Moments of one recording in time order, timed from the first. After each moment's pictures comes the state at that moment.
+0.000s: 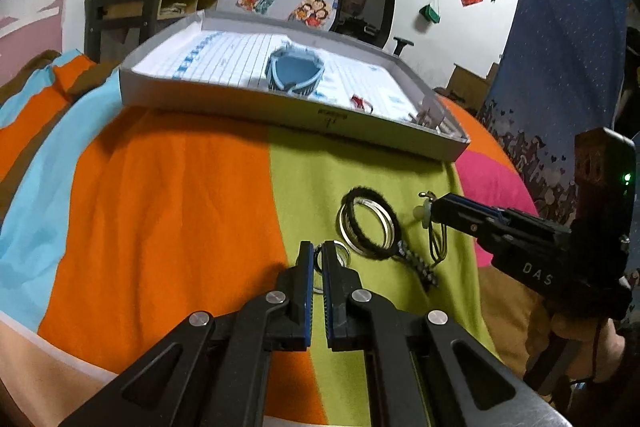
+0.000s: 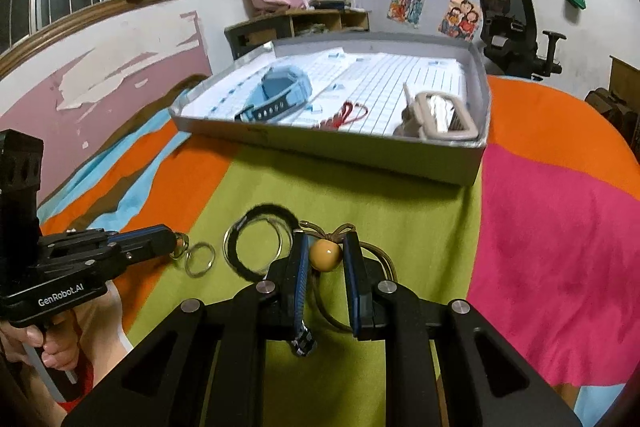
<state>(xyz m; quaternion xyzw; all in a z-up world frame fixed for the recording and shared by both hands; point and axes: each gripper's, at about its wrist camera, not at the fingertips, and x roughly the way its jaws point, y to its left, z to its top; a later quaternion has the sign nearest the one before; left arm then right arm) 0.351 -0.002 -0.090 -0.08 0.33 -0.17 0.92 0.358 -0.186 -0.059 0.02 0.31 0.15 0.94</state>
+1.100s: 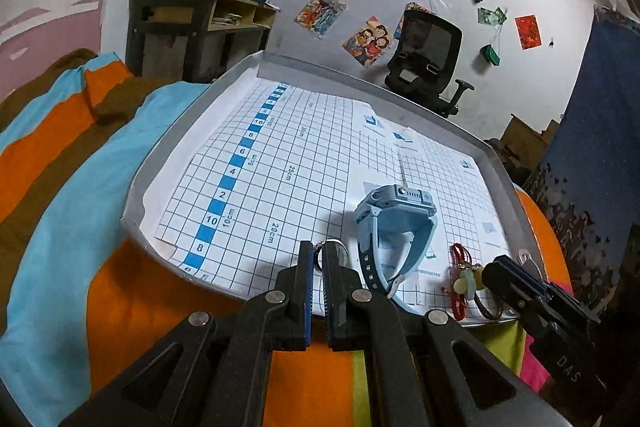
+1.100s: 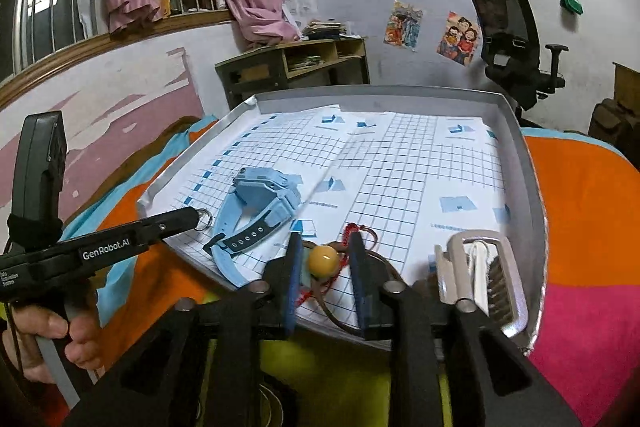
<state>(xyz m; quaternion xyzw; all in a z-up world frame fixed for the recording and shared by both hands) 0.482 0.029 -0.055 -0.13 0.32 -0.07 0.93 0.456 -0.166 -0.028 0.05 0.28 0.15 0.95</state>
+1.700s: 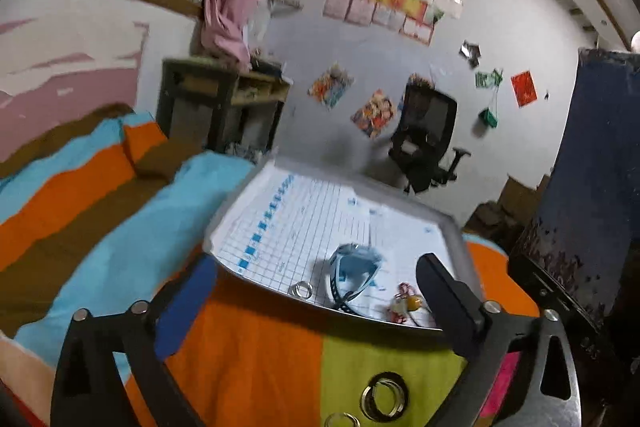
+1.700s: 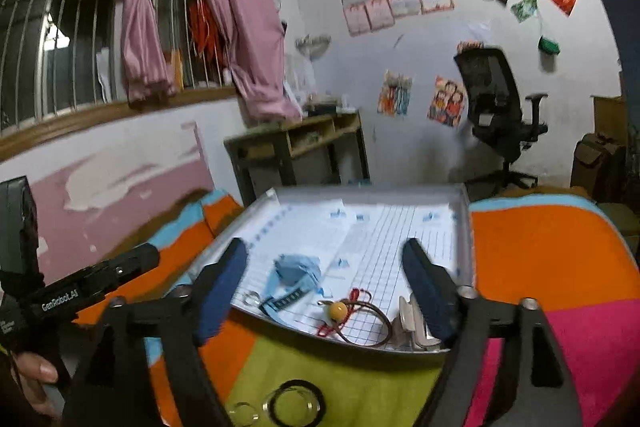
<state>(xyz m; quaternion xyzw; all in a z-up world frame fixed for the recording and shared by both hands) 0.361 0.034 0.020 -0.15 0.18 -0.03 0.97 0.367 -0.189 0.056 0.08 0.14 0.14 0.98</state>
